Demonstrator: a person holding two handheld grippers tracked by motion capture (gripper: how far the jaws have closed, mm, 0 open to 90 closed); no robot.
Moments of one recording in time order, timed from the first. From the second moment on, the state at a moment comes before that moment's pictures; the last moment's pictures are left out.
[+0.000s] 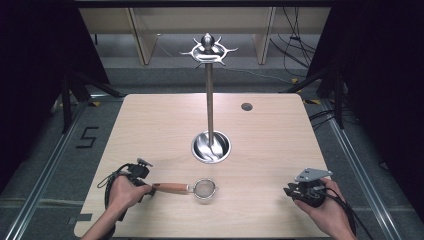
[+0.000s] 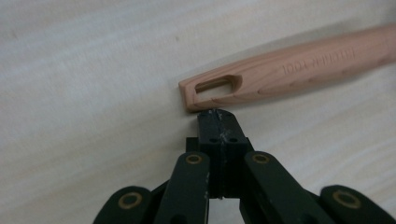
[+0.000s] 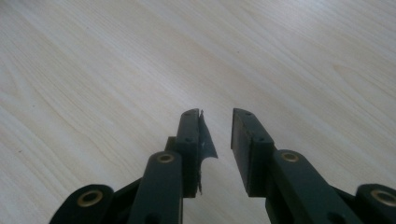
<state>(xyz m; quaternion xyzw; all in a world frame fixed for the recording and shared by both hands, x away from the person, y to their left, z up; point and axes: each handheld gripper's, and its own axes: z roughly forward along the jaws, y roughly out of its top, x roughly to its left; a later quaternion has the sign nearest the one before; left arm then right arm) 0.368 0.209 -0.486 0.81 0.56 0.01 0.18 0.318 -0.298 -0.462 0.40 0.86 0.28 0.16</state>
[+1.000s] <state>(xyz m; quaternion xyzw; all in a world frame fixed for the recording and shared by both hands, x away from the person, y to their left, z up) 0.419 0.189 -0.464 0.81 0.56 0.02 0.17 0.319 -0.305 -0.463 0.41 0.86 0.28 0.15</state>
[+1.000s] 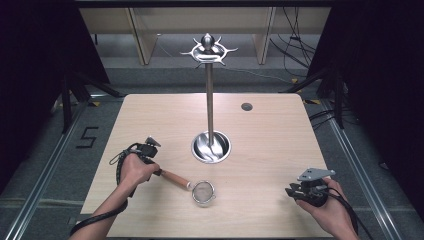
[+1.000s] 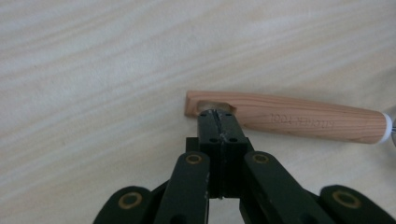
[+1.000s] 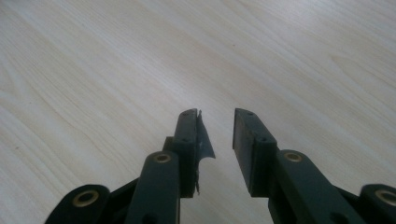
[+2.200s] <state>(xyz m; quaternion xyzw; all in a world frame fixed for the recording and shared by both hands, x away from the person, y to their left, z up) 0.460 0.141 -0.473 0.80 0.57 0.02 0.18 0.318 -0.304 -0.465 0.41 0.85 0.29 0.16</state>
